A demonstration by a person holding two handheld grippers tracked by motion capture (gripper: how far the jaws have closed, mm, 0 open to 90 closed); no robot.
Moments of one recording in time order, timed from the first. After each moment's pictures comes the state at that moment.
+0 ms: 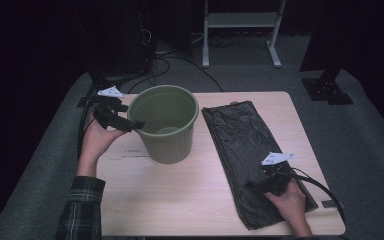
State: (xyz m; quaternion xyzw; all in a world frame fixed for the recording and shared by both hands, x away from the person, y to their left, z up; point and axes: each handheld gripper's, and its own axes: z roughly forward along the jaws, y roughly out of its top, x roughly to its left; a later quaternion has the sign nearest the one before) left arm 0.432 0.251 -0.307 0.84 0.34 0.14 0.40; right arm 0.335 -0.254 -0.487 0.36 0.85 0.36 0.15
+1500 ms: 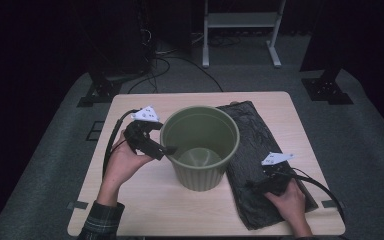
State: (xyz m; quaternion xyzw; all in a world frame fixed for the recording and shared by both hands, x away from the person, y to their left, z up) left arm 0.362 0.159 -0.307 0.87 0.23 0.10 0.42; right arm 0.335 -0.254 -0.487 0.36 0.85 0.36 0.15
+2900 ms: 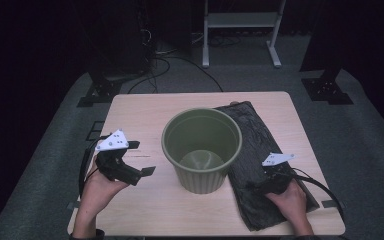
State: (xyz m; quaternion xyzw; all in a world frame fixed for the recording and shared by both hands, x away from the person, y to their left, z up) left arm 0.303 0.221 -0.335 0.84 0.26 0.13 0.45; right arm 0.334 -0.256 -0.487 0.35 0.85 0.36 0.14
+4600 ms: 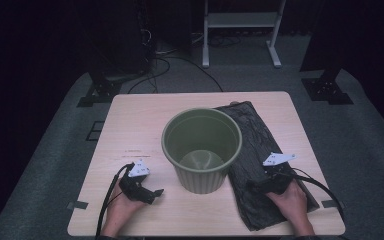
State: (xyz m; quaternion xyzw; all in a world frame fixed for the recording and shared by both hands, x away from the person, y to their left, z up) left arm 0.320 0.213 -0.483 0.87 0.30 0.13 0.36; right arm 0.333 -0.257 -0.487 0.36 0.85 0.36 0.15
